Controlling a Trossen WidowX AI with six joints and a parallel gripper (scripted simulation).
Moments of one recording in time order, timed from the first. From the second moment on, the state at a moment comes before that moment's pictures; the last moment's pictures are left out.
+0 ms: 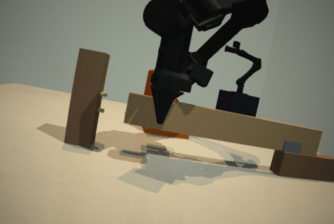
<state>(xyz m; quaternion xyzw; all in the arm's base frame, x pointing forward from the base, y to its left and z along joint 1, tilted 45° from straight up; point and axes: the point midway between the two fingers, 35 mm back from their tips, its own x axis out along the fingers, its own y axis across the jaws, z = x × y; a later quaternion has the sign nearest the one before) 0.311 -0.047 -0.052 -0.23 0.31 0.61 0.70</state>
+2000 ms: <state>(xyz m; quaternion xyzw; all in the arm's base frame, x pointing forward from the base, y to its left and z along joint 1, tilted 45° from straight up) 0.310 -0.060 -0.064 -0.23 0.31 0.61 0.70</state>
